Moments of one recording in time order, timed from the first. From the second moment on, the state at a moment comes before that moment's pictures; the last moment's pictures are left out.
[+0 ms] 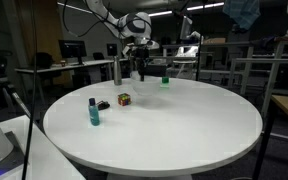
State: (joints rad) arm 0.01 0.51 -0.20 -1.69 -0.05 2.02 0.47
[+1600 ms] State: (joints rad) arm -0.03 0.64 -0.20 -1.66 -0.09 2.18 0.36
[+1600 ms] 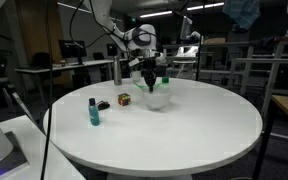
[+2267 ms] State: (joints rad) arm -0.03 0.65 -0.20 -1.67 -0.09 2.27 0.36
